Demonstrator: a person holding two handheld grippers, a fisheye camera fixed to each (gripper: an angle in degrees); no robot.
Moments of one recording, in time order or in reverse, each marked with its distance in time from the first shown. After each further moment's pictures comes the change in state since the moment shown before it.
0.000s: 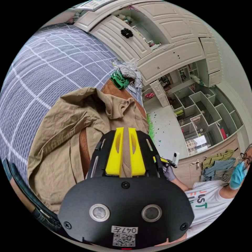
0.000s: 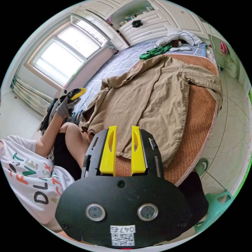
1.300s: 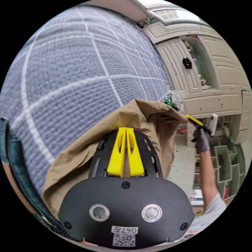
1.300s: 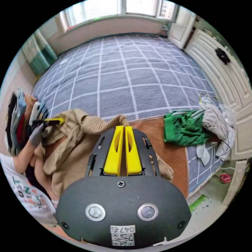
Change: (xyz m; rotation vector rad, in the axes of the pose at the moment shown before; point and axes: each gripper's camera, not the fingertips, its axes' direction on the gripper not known) left arm 0.127 -0.119 0.098 0.188 -0.200 -0.515; right arm -0.265 -0.565 0.184 -0.452 0.296 -0.694
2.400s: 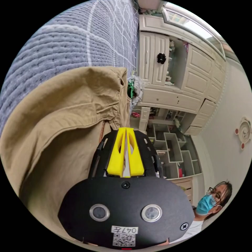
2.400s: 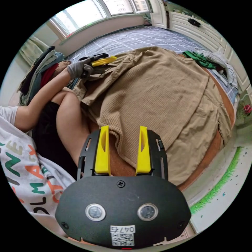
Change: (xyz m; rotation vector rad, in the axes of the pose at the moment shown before) left arm -0.050 -0.143 -0.169 -0.225 0.604 -0.076; right arm -0.252 0.276 0.028 0.097 -0.151 0.316
